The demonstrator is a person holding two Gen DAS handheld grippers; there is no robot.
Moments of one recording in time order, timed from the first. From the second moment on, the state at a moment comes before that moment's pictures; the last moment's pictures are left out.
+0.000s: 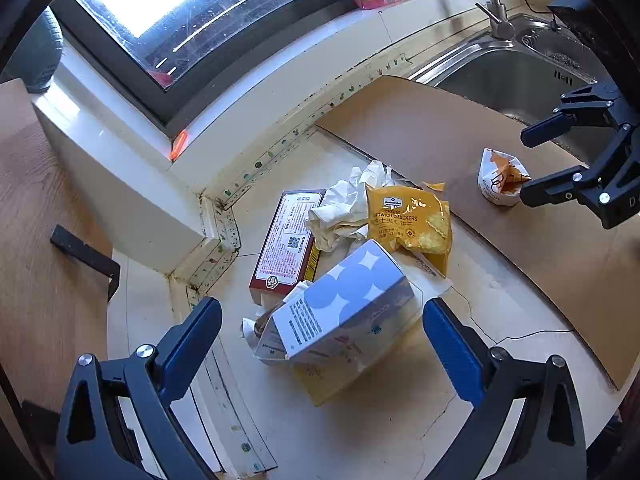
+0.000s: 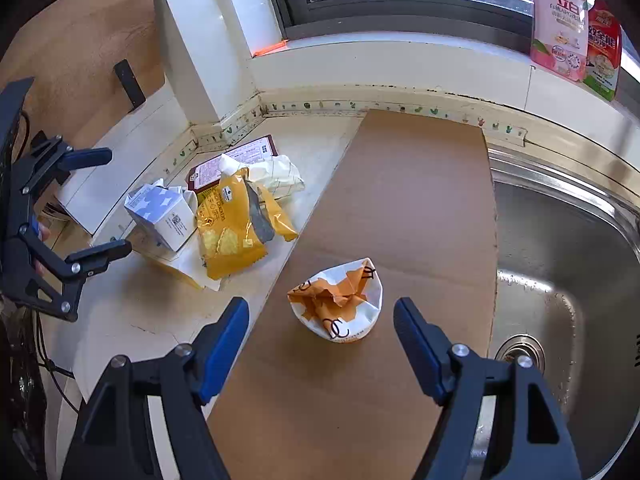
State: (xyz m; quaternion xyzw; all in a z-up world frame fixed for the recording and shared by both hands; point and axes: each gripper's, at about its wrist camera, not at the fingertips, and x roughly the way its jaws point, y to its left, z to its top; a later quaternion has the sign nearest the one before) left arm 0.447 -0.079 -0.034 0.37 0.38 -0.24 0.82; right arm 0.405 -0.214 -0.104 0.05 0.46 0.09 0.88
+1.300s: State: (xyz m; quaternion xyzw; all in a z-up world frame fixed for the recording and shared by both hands) left arm 0.439 -0.087 -0.051 0.30 0.48 -0.22 0.80; right arm 0.399 -0.202 -0.103 0.05 0.45 0.10 0.88
